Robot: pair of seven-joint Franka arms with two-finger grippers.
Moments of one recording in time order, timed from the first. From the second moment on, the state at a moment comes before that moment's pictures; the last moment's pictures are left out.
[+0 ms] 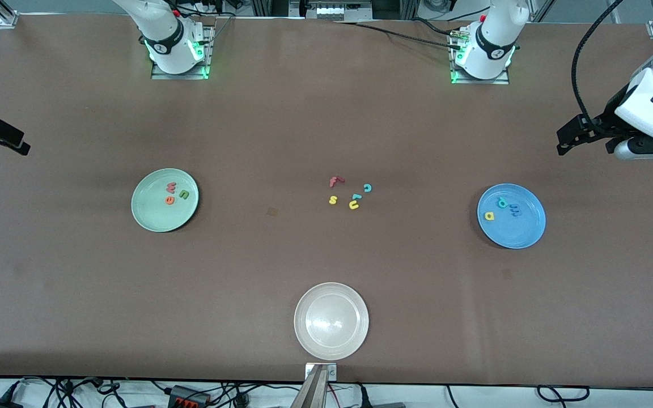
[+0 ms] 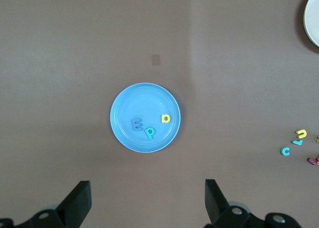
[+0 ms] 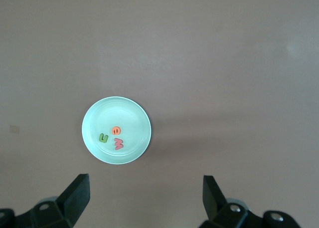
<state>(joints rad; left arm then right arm) -0.01 -0.06 -0.04 -1.75 0.01 1.72 -0.11 0.00 -0.01 -0.12 -1.66 -0.02 1.68 -0.02</state>
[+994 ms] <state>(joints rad) -0.01 -0.06 -0.06 -1.75 0.01 1.72 -0.11 0.00 -0.15 -0.12 -1.82 -0.02 1.70 -0.03</state>
